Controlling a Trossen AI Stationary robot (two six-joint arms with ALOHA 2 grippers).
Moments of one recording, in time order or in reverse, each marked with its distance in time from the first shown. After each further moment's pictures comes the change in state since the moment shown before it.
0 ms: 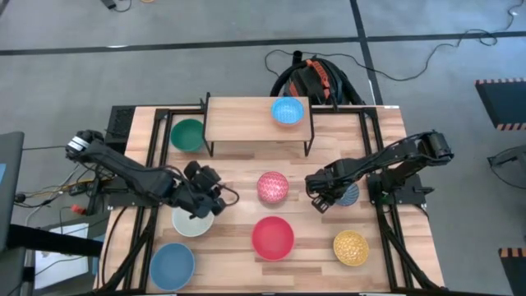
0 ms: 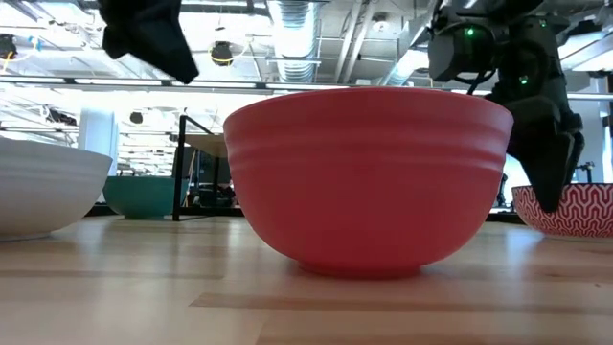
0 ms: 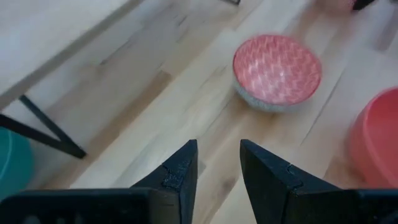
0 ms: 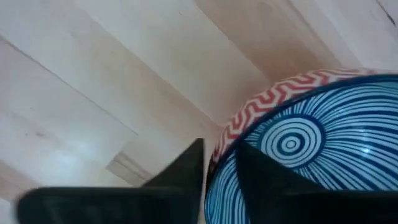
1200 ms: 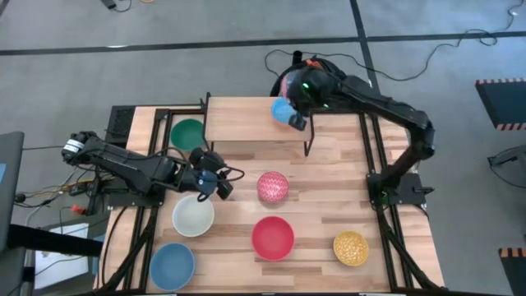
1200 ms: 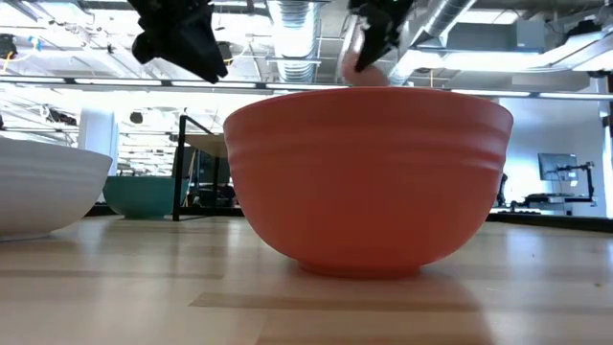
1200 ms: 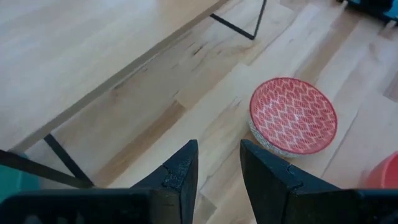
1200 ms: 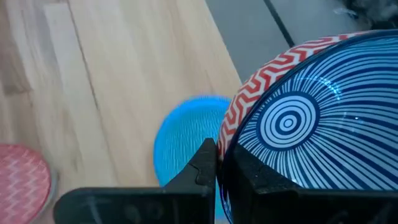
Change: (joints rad) left arm 0.181 -0.028 0.000 0.118 0.041 0.123; right arm -0.534 0.166 0.985 -0.049 0.267 -1.165
